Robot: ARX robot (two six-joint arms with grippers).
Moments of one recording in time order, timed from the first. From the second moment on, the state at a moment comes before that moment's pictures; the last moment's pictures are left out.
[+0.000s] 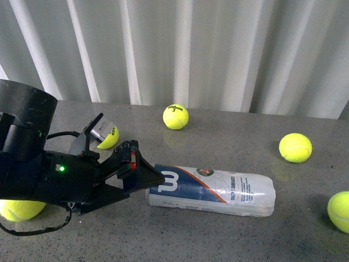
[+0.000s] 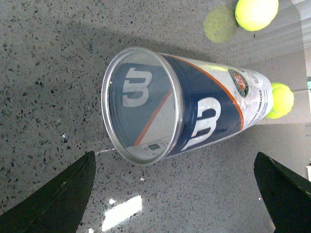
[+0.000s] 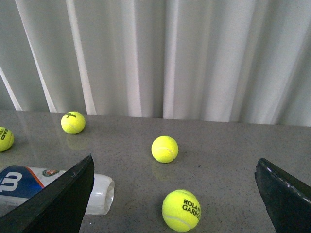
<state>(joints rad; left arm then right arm) -0.19 2.06 0.86 0.45 0.66 -0.39 0.00 0.00 0.00 0.00 0.00 0.00</state>
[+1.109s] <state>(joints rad) -0.27 2.26 1.06 0.53 0.72 -0.60 0.00 0.00 0.00 0.00 0.00 0.00</state>
